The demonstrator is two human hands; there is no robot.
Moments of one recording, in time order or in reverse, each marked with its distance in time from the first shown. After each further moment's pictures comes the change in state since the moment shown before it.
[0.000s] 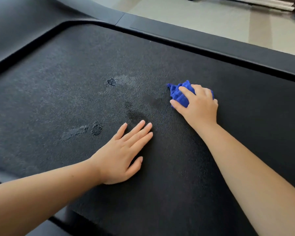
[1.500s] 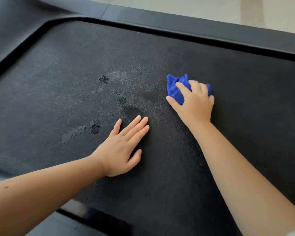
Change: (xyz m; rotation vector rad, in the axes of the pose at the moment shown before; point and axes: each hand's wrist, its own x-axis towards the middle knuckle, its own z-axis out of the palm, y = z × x) left_hand 0.000 0.001 -0.001 -0.017 -0.022 -0.004; right_hand -0.032 -0.007 -0.012 -0.001 -0.014 0.129
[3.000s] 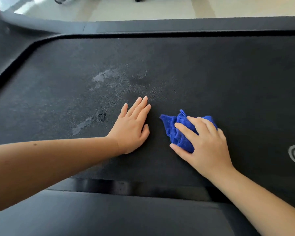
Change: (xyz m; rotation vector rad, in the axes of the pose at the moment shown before) left_hand -0.006 0.005 -0.002 0.022 0.079 0.062; right_hand -0.205 -0.028 -0.021 -0.065 0.230 -0.092
